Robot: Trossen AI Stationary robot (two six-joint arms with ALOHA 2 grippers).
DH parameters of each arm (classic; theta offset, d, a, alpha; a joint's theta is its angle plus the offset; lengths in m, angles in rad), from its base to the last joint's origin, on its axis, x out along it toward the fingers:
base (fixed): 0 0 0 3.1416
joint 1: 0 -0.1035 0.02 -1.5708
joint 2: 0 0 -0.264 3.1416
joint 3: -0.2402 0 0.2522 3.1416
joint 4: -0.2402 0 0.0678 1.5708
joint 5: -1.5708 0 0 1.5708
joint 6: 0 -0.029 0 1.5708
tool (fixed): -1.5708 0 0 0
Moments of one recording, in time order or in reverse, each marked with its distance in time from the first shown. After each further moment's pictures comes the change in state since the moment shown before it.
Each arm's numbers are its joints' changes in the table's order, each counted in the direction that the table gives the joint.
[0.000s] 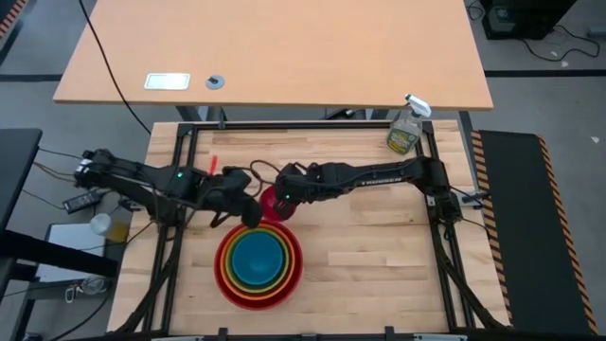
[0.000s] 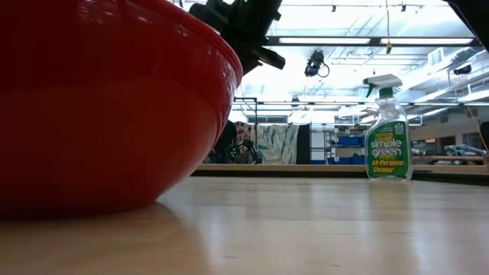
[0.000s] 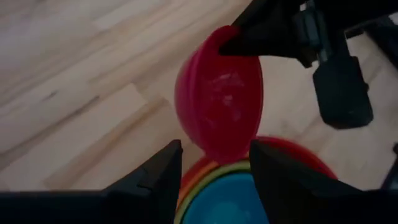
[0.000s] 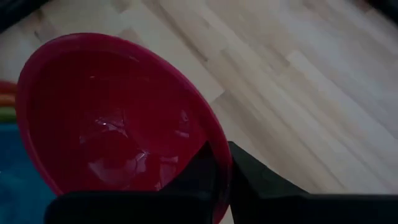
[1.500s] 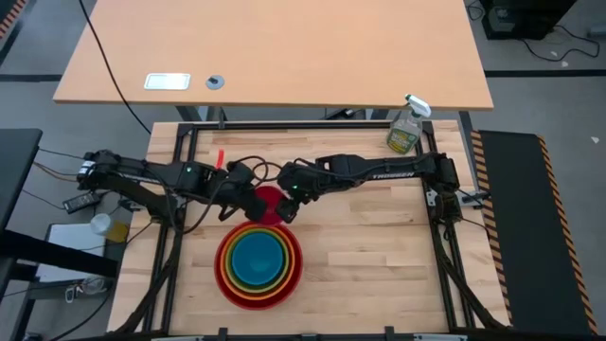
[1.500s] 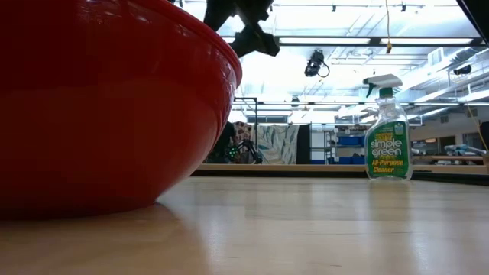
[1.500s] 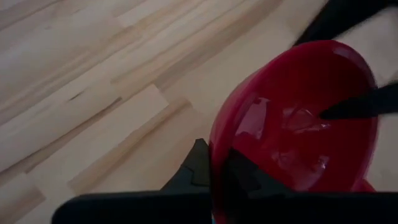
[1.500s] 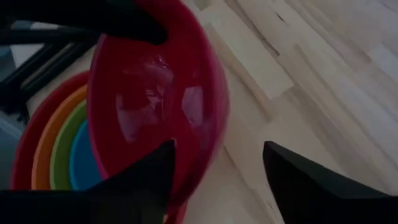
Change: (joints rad) left arm -0.087 -0.040 -0.007 -0.046 0.048 -0.059; right arm 0.019 0.080 -0.001 0.058 -0.262 0.041
